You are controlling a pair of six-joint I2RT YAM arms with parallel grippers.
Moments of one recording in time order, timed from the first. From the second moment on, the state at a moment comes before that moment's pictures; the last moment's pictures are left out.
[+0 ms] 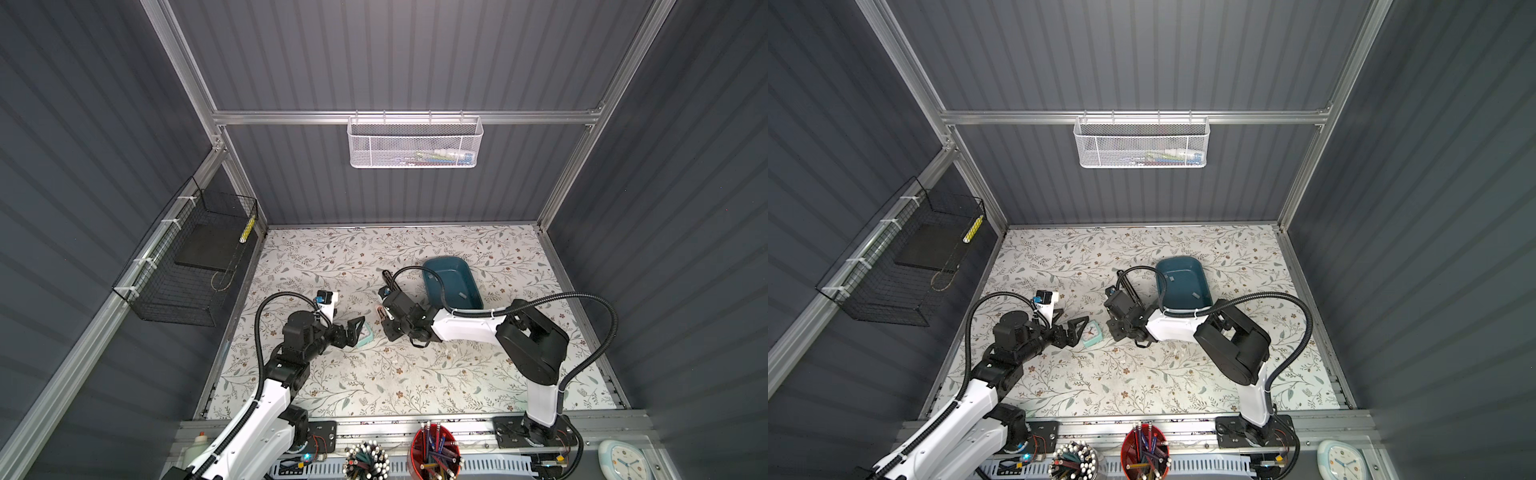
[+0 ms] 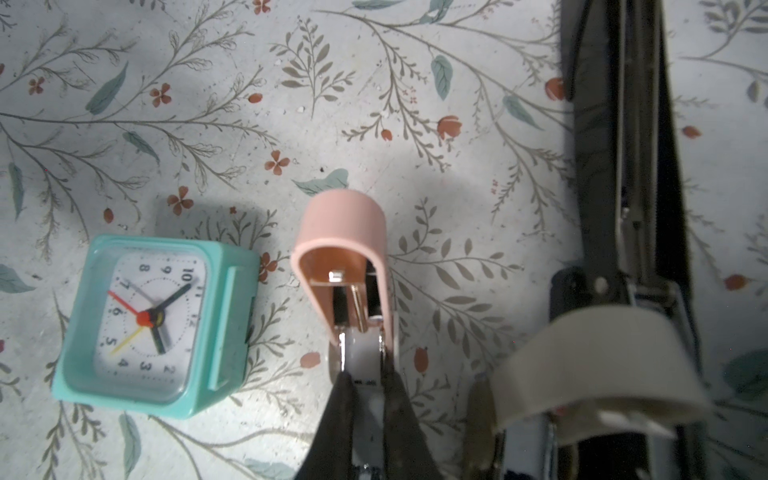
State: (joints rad) left arm -0.32 0.77 0.33 0.03 0.29 -0.18; right arm 0.95 1.93 1.15 -0.12 0.12 0.31
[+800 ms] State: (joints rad) left arm -0.32 0.77 0.33 0.03 0.29 -0.18; right arm 0.95 1.87 1.10 -0.06 0.11 0.31
